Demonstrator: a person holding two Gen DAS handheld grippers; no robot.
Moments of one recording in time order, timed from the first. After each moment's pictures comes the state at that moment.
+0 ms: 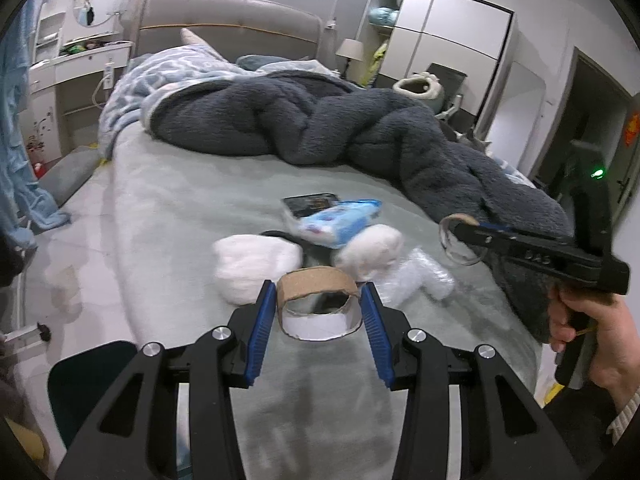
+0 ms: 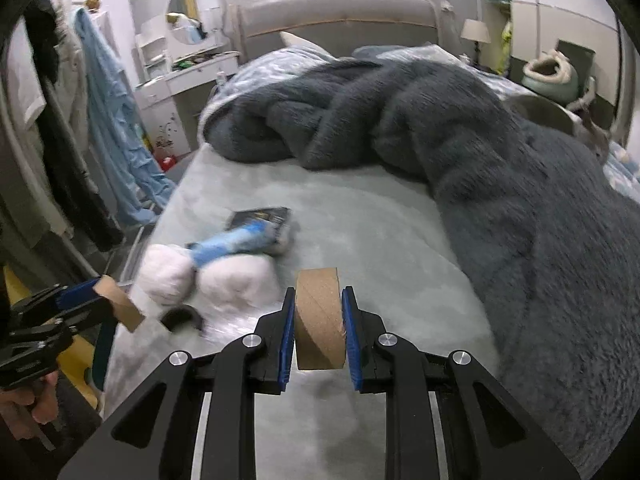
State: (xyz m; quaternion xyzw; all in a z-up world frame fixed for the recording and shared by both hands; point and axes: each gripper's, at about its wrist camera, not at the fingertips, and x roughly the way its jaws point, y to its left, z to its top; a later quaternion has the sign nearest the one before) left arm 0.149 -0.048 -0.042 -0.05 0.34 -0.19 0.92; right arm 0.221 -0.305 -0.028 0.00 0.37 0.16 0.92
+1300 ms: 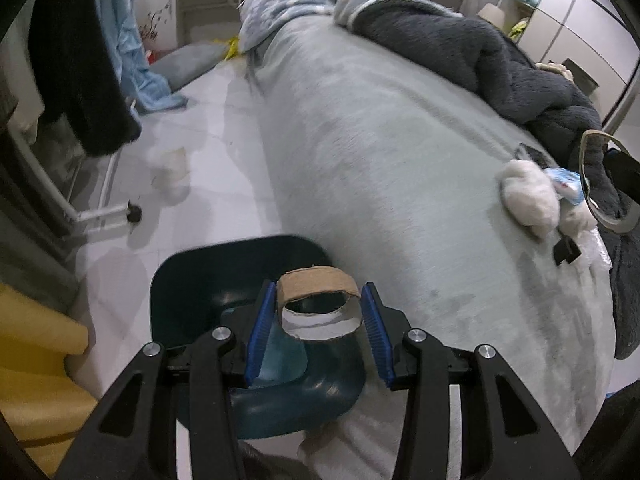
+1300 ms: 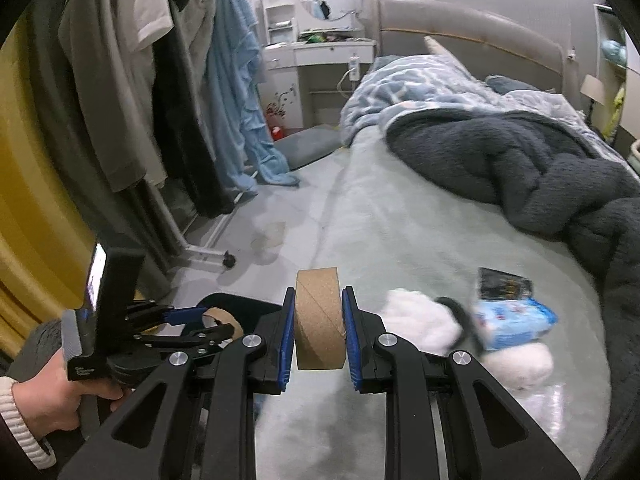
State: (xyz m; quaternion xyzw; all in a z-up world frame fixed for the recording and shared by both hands) left arm 0.148 0.124 -0.114 -0.11 0.49 0.00 0.86; right arm 0.204 -0.087 -0.009 -0.08 0.36 0.32 0.87
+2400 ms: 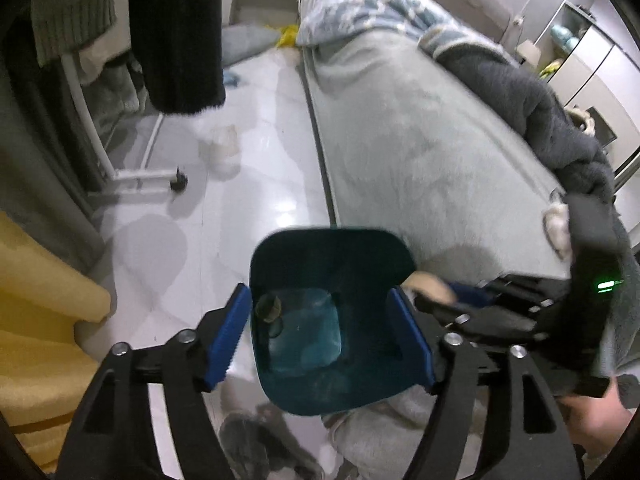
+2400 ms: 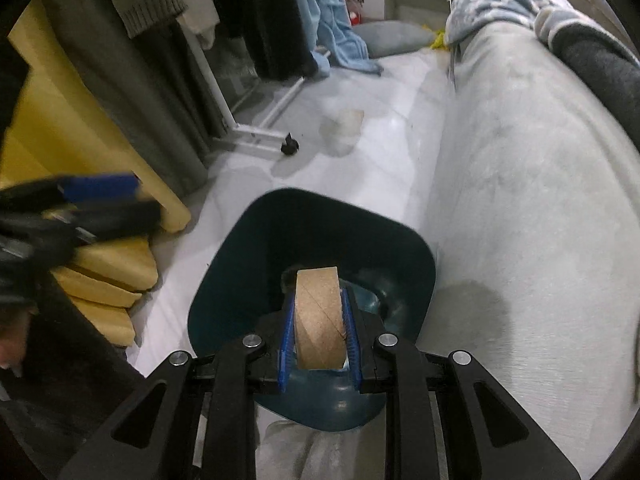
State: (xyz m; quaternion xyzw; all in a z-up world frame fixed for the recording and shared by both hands) left arm 0.098 0.238 -0.101 -0.18 0.48 0.03 0.86; right arm 0.200 0.066 -0.153 -0.18 0.51 0.38 0.75
